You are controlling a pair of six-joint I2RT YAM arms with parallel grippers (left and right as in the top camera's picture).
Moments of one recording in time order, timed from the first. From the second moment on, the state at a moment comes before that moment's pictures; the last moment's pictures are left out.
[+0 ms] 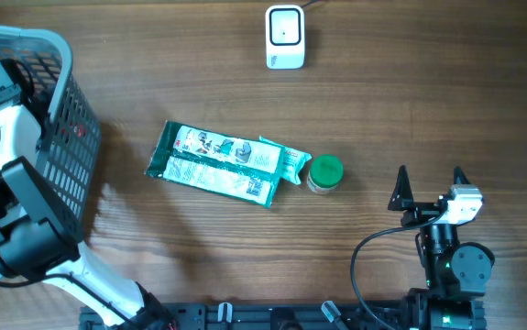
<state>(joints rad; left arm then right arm) 0.49 1.98 1.41 -0.51 -0.11 -0.35 -0.10 0.02 0.01 0.00 -0.09 0.05</state>
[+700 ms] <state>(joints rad) 0.49 2.06 1.43 -0.57 -0.21 -0.32 -0.10 0.02 0.01 0.00 -0.09 0.05</state>
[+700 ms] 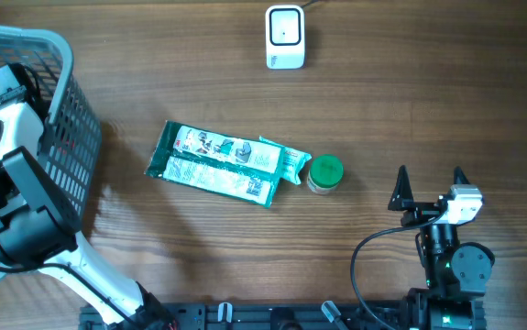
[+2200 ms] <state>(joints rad) -0.51 1.41 1.27 -0.72 -0.35 -0.71 -0.10 0.02 0.01 0.00 -0.09 0.05</state>
